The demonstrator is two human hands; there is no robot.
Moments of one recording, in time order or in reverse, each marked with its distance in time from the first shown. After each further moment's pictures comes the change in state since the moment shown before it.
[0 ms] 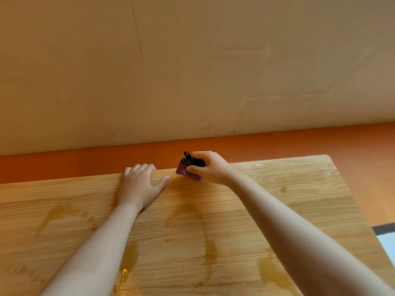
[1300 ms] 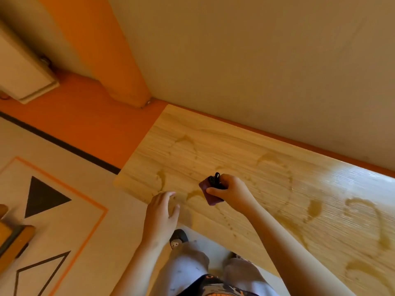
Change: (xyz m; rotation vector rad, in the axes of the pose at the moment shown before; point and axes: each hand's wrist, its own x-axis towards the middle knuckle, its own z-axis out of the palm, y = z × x) left_hand -0.426 -0.255 -0.185 -0.462 0.147 -0.718; right_hand -0.073 -0.335 0.340 0.109 -0.347 0.048
